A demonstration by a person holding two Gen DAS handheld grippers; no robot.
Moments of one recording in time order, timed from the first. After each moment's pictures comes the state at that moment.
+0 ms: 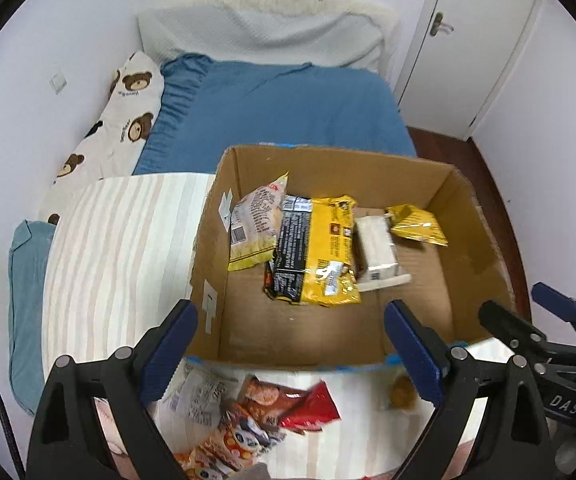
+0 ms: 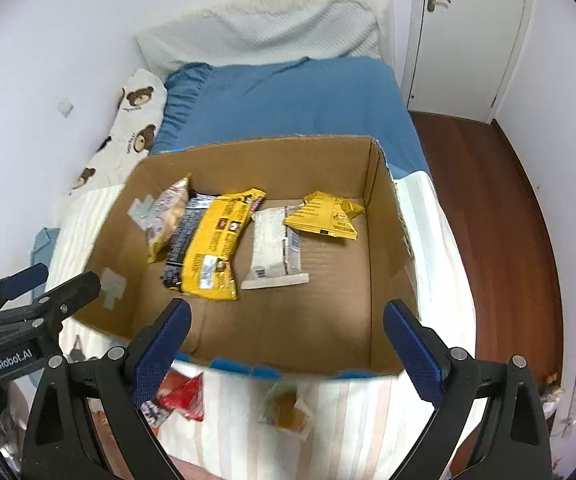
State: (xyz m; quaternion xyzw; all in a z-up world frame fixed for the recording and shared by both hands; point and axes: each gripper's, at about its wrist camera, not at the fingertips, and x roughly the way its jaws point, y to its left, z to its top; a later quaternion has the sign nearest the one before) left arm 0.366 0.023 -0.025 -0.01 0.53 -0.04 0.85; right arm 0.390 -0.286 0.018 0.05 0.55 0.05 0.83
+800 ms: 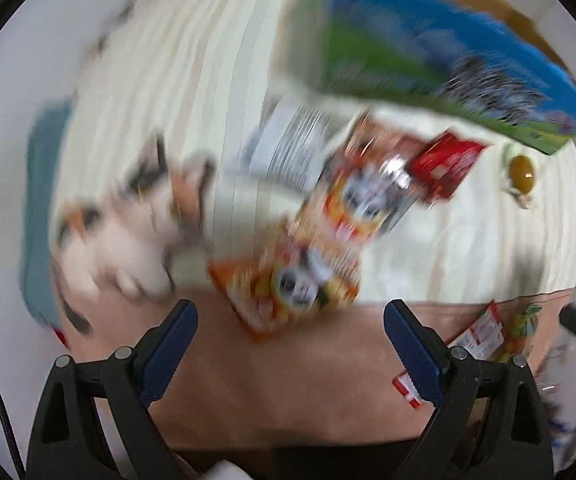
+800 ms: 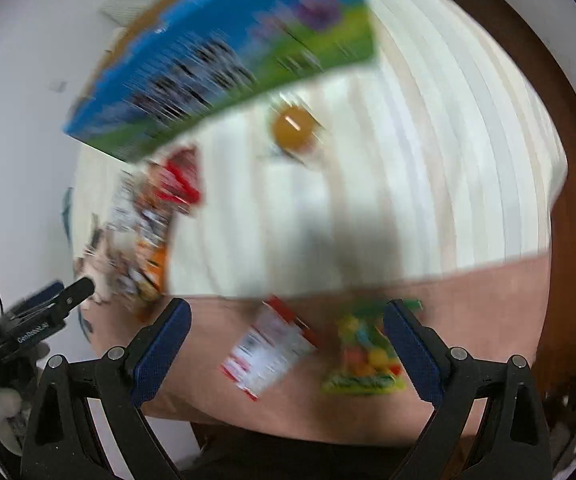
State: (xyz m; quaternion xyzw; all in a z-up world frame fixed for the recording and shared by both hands) left arm 0.208 0.130 -0.168 -0.01 0.68 0.02 0.73; right arm 0.179 -0.321 -0.104 0.20 0.69 0.05 0.70
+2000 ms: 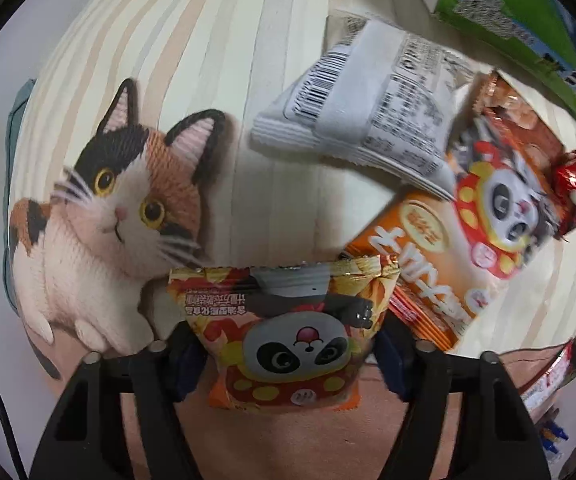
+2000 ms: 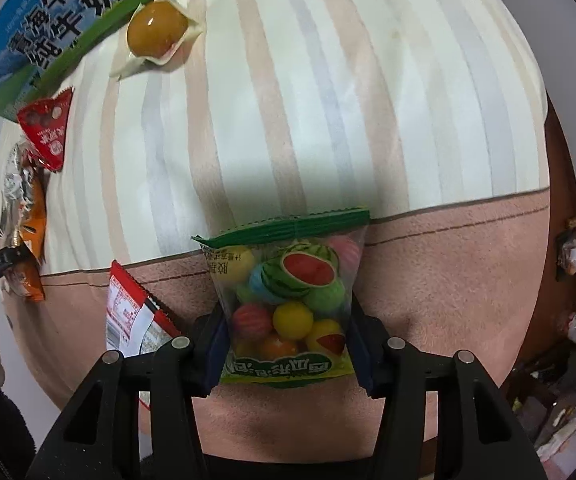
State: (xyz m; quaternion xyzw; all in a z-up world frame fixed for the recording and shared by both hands) left arm 0.245 0.139 -0.251 0.00 0.70 0.03 0.71; right arm 0.147 -0.336 -0.190 0.12 0.72 -0.01 0.68
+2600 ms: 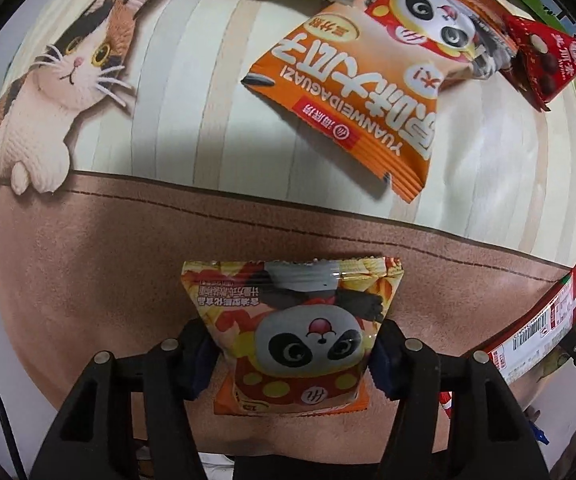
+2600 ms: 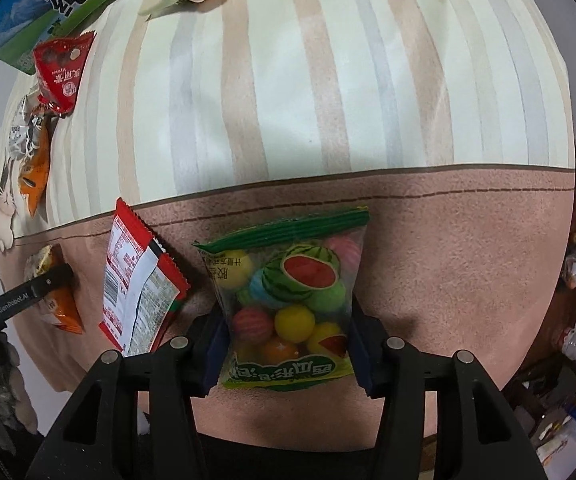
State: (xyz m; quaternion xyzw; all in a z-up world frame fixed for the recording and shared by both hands) left arm 0.164 0.075 -0.275 -0.03 0.72 0.04 0.69; right arm 0.141 -0.311 -0.200 0.10 0.73 0.02 0.67
